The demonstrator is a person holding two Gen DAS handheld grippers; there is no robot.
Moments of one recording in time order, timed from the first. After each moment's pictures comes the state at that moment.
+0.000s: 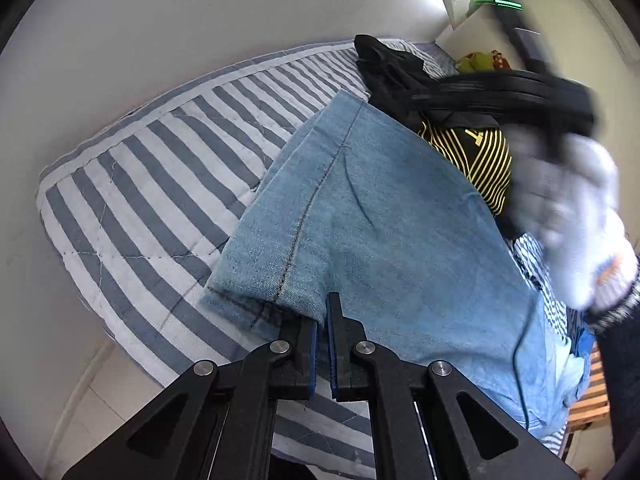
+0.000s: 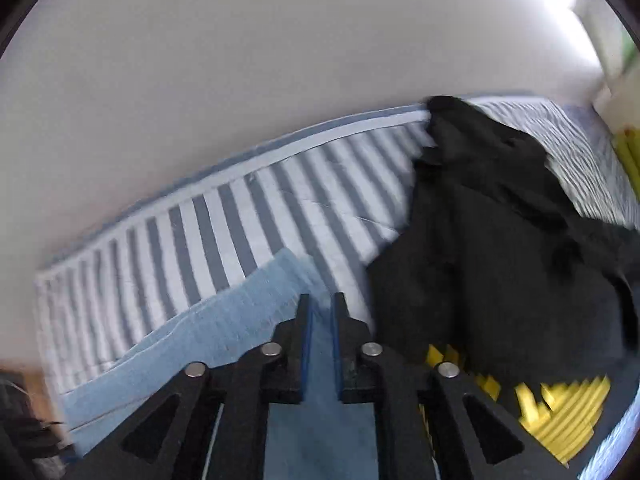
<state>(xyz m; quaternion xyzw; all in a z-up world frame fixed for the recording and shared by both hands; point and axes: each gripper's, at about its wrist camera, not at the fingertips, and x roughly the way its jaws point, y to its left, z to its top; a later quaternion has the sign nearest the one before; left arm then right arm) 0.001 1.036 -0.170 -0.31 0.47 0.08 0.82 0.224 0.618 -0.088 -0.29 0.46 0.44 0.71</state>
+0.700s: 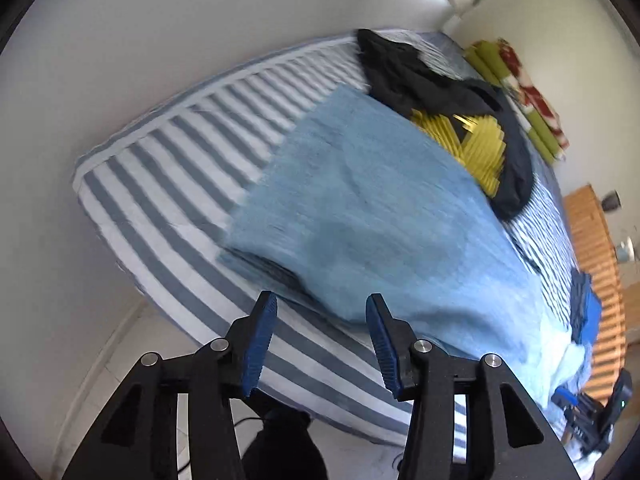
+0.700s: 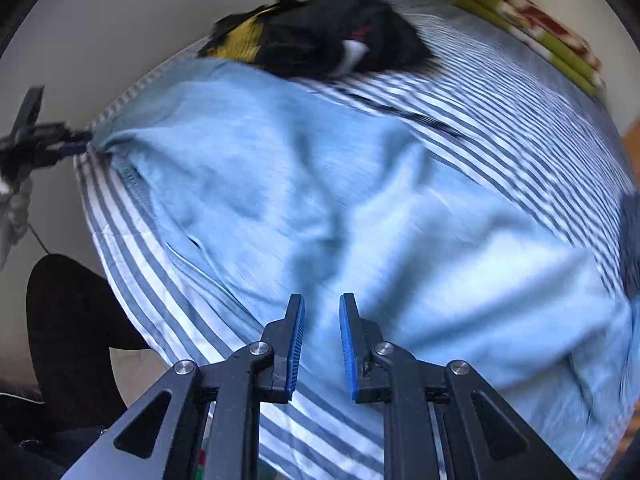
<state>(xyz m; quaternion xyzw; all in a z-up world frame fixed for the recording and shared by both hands) -0.015 1.014 -0.143 -0.29 0.49 0.08 0.81 0.083 0.141 -0.072 -0.17 0.54 0.29 0.77</state>
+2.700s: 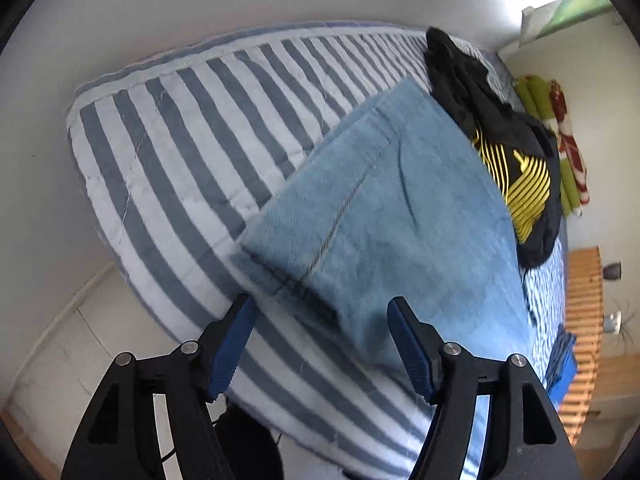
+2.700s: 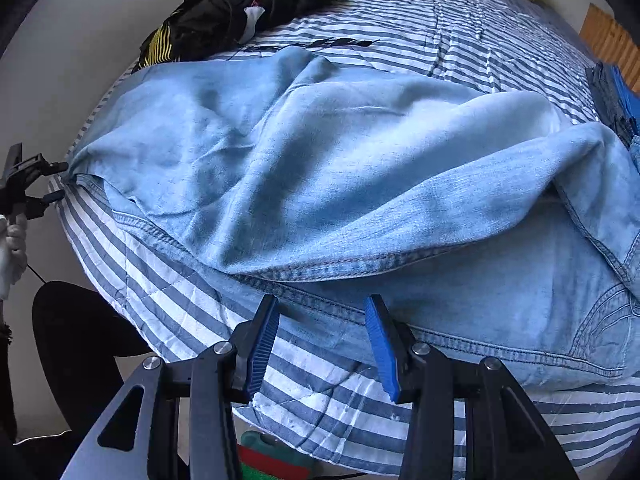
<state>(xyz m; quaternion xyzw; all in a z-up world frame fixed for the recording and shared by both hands) -0.004 1.051 -0.179 -0.41 0.50 0.14 0.75 0.084 0.086 -0.107 -0.09 0.60 0.23 0.76</state>
